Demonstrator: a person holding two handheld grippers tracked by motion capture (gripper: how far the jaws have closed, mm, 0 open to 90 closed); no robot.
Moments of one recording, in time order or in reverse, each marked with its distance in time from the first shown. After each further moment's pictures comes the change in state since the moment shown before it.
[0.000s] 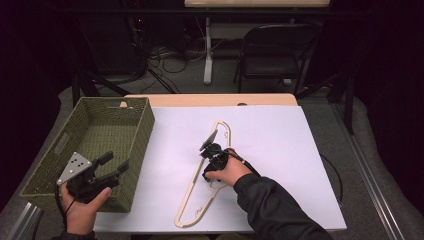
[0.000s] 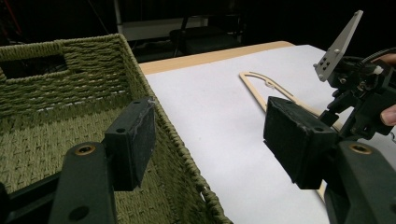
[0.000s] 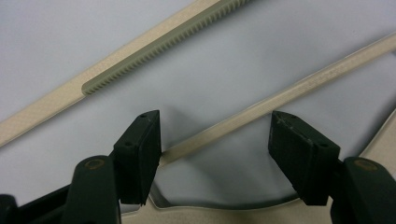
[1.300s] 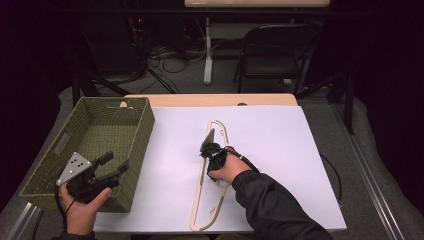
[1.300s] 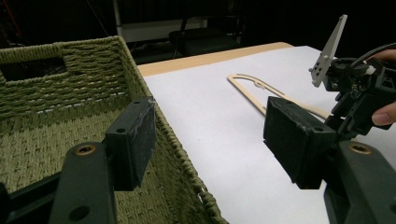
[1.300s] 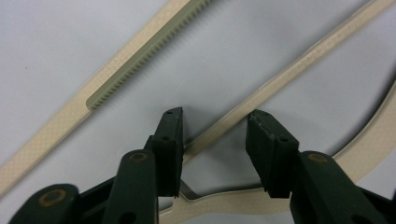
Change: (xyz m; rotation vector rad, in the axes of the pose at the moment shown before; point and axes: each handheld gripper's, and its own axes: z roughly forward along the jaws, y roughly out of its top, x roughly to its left) left arm -0.002 0.001 -0.001 -0.002 -0.004 0.003; right arm -0.002 0.005 -0.003 0.139 -0.053 0.006
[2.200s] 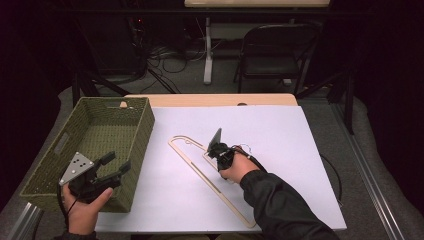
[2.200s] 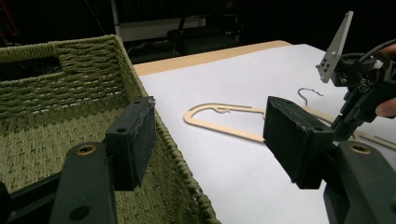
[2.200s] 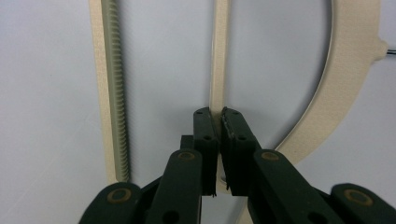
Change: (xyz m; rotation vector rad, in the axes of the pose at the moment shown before) left arm -0.002 0.000 0.003 0.006 -0.003 0.002; right arm -0.015 -0.013 -0.003 0.030 -0.011 -0.017
